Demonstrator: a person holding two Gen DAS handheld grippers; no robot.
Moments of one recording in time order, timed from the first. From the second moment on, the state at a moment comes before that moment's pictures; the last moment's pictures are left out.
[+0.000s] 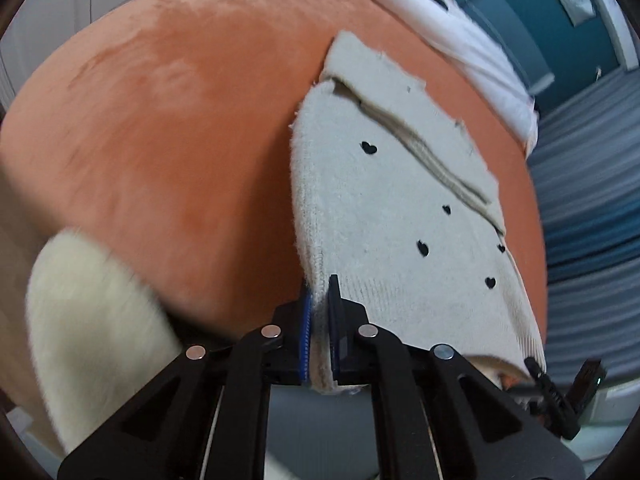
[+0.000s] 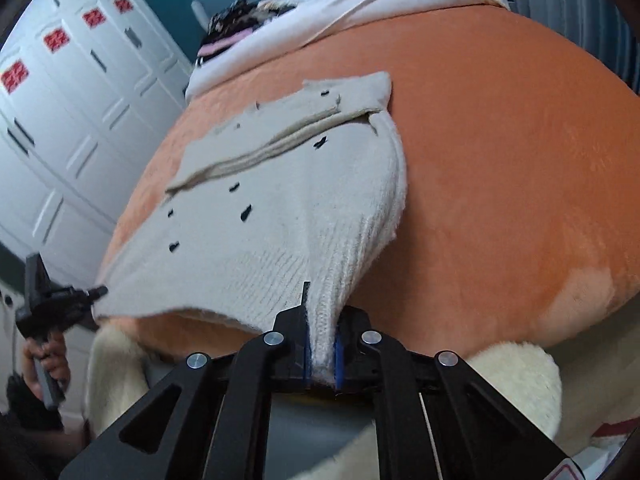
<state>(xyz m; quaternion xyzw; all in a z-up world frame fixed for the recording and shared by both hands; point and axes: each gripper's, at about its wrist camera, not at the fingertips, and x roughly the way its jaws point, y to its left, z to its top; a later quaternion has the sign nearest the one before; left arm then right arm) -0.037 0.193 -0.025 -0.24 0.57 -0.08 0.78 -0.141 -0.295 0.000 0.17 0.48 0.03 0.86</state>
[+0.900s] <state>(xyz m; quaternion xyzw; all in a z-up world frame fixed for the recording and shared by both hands) 0.148 0.168 -0.055 -0.26 0.48 -0.05 0.84 0.029 -0.349 -0.027 0.30 0.36 -0.08 0.88</state>
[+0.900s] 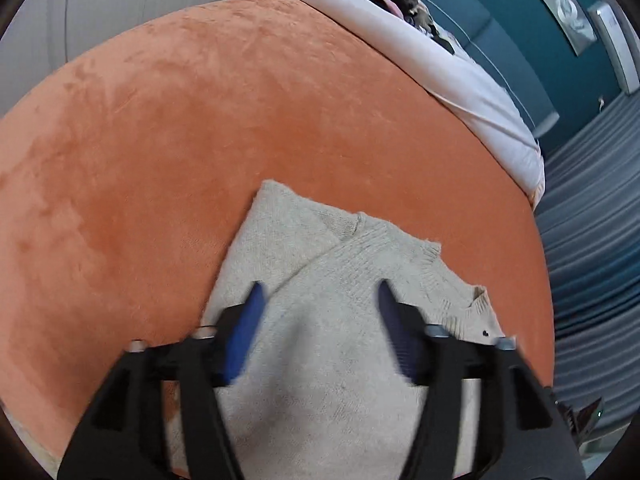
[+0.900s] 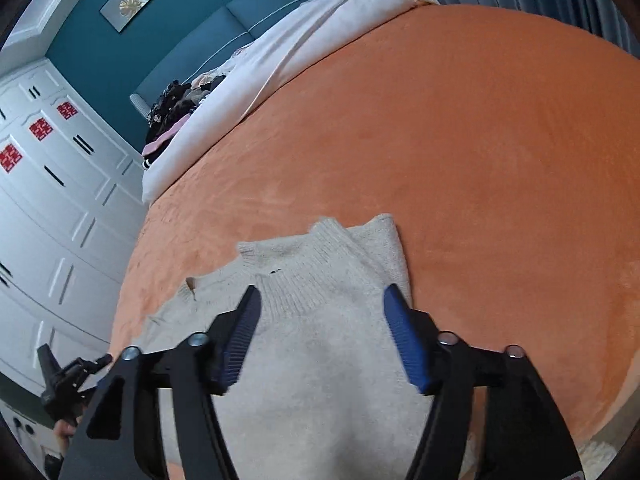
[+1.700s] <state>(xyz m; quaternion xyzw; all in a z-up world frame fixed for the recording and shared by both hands) 0.213 0.158 -0.108 -0.16 0.54 0.02 0.82 0.083 -0.371 -0.086 0.26 0.45 -0.11 0.84</state>
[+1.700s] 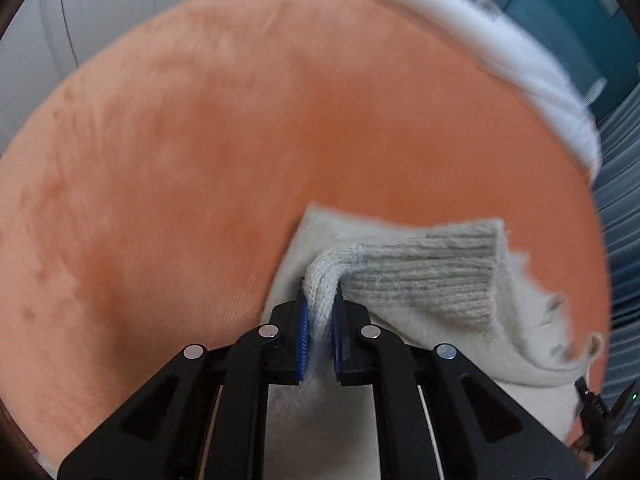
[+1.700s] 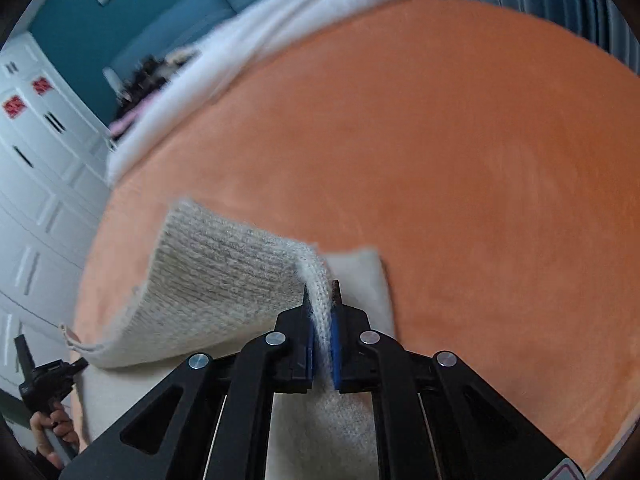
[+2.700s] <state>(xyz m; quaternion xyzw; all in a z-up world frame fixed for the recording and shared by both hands) 0.198 0.051 -0.055 0.00 0.52 -0.02 0.85 0.149 -0.233 -0.065 0.15 0.47 -0.01 0.87</state>
